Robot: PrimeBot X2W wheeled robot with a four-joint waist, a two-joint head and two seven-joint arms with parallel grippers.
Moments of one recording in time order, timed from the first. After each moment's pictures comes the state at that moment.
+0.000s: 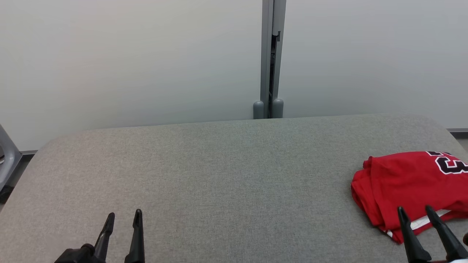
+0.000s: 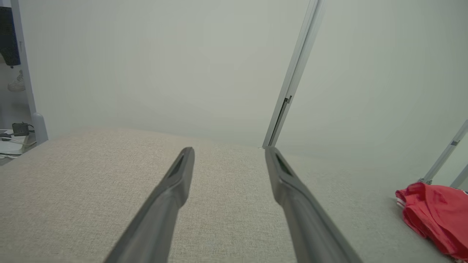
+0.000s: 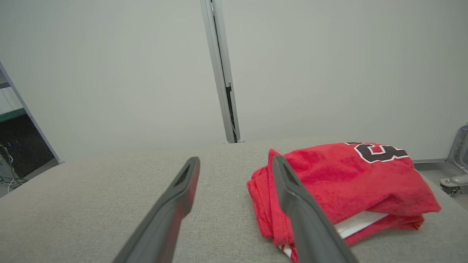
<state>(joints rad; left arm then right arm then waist) 0.13 0.20 -0.22 0.10 -0.54 0.10 -0.26 0.17 -0.30 0.06 0.02 0.47 0.13 -0.14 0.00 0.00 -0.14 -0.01</state>
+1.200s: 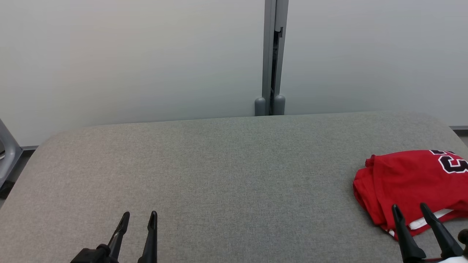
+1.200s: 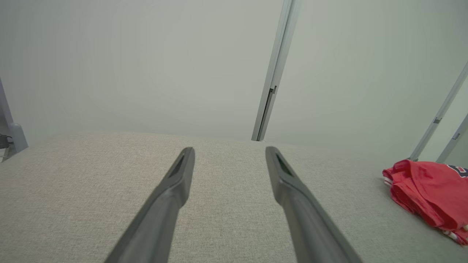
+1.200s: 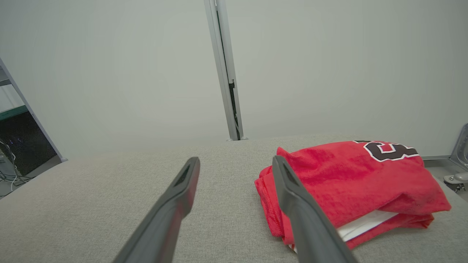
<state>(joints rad) 0.13 0.15 -0.21 0.14 -0.41 0.00 -0.26 0.21 -0.24 0.04 -0.06 0.42 0.13 -0.07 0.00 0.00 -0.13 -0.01</state>
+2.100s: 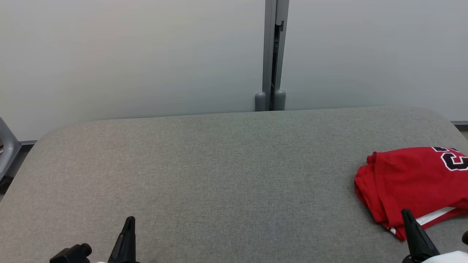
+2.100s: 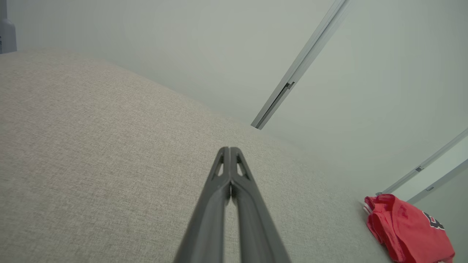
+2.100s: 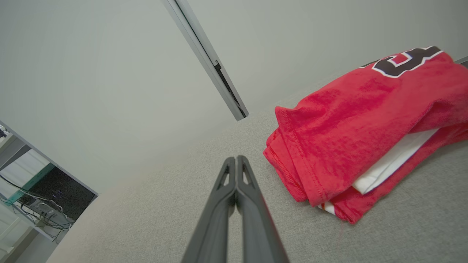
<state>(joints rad) 0.12 0.11 -0.14 0.20 -0.69 -0.03 -0.17 0.17 -0.17 0.02 0.04 0.70 0.13 -0.03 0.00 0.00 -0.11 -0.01</state>
